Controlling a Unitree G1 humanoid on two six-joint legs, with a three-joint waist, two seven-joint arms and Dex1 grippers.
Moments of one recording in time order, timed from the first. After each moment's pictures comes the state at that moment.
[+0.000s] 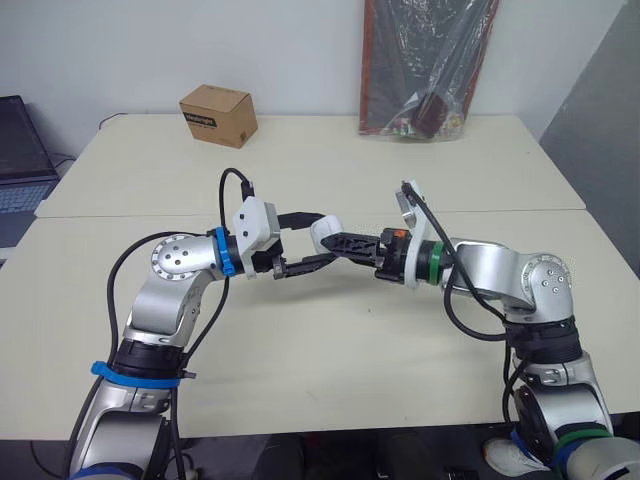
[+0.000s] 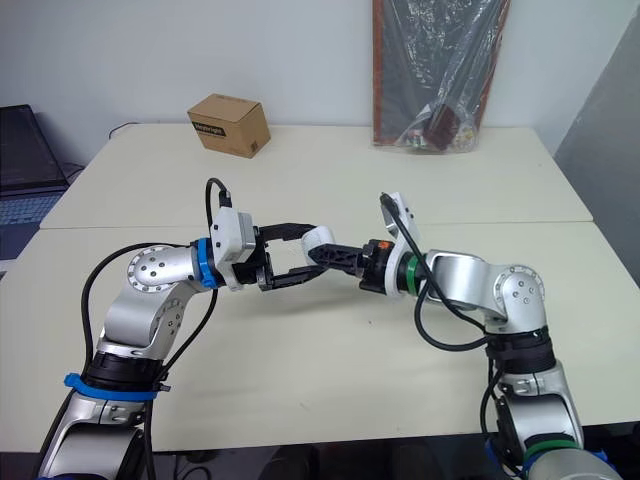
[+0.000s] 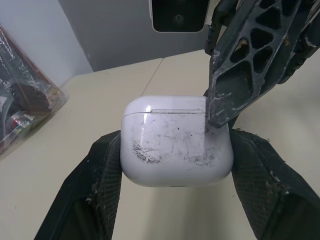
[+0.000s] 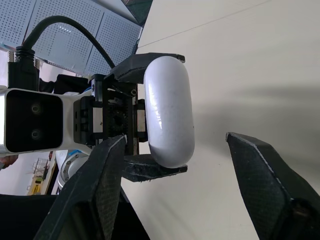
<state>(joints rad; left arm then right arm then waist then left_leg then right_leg) -0.53 0.55 -0.05 -0.03 -0.35 0.09 -1.10 -0.69 -0.37 0.03 -0.10 1.95 1.10 -0.53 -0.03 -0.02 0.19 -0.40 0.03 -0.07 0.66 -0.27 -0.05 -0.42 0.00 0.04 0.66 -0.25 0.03</state>
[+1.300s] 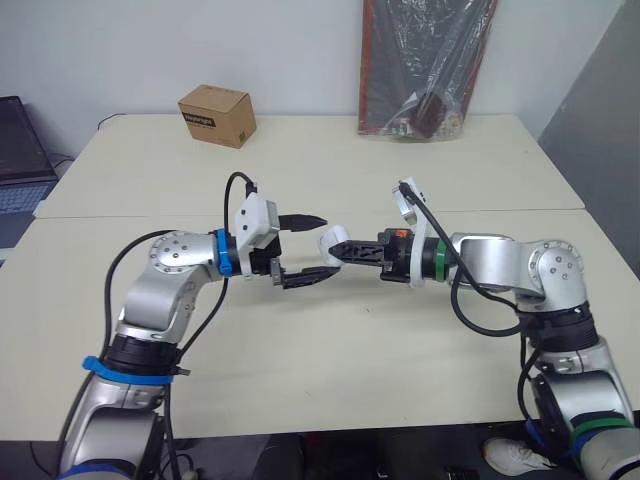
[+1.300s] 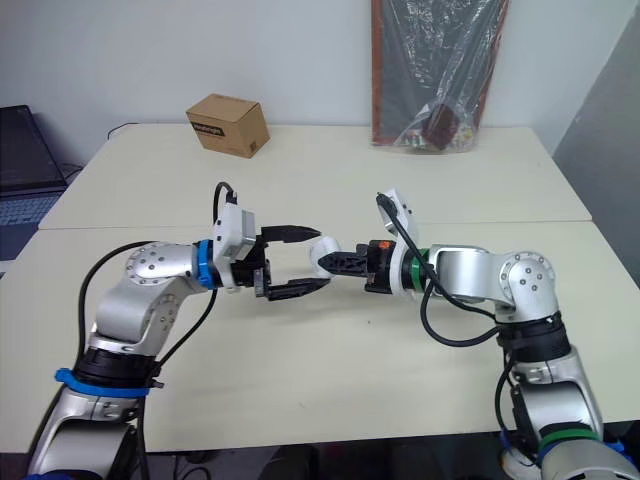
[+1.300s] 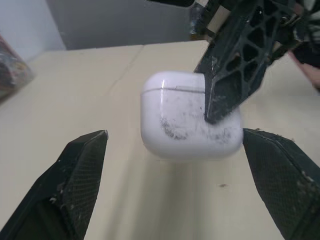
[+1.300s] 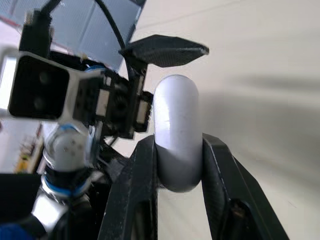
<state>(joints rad) -0.57 0.67 -0.04 0.00 -0.46 0.35 -1.20 -0.79 -0.54 0.12 -0.07 1.86 1.21 -0.37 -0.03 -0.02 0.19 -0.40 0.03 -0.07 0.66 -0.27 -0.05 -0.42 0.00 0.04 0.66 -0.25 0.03</state>
